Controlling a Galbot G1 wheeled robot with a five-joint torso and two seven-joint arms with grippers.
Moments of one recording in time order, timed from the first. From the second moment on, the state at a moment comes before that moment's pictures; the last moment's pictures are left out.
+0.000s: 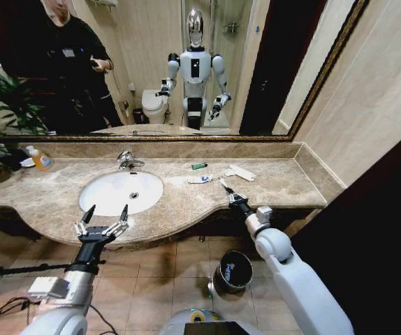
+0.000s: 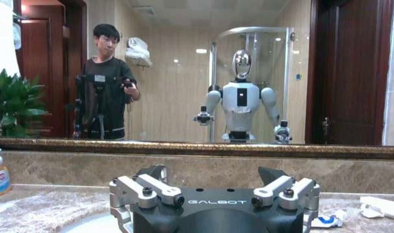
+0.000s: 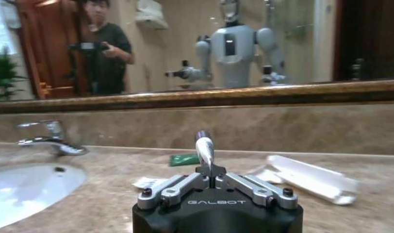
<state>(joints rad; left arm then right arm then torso) 1.84 -1.36 -0.82 -2.47 -0.37 0.04 0.05 -1.20 1.16 0.38 2.00 0.45 -0.24 0.05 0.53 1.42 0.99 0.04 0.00</state>
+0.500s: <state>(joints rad) 1.84 -1.36 -0.82 -2.47 -0.37 0.04 0.05 -1.53 1.20 0.55 2.10 0.40 -0.19 -0.04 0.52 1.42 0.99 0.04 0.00</state>
